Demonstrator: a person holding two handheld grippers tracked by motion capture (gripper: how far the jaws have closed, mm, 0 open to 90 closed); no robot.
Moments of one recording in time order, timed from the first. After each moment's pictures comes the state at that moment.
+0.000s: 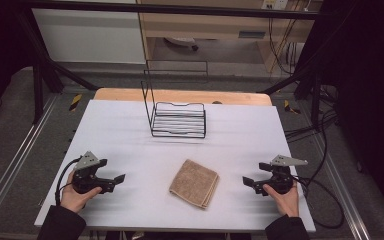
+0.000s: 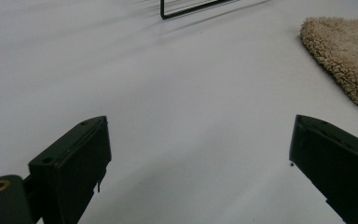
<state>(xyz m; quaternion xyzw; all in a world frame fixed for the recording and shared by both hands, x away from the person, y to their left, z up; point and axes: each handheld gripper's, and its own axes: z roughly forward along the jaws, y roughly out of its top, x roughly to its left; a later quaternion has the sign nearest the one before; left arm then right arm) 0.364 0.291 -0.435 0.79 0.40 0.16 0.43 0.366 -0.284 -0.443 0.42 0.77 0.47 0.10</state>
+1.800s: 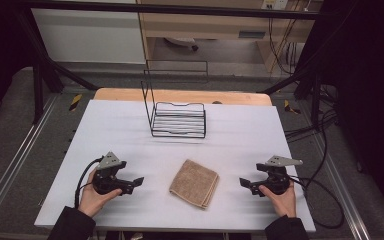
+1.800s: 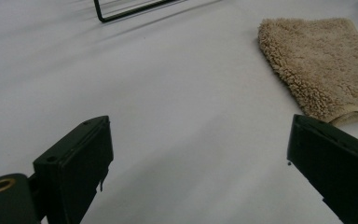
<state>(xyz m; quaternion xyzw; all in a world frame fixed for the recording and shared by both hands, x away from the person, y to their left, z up) 0.365 0.232 -0.433 0.81 0.38 0.13 0.42 0.365 -0.274 -0.443 0.42 0.78 0.46 0.10</state>
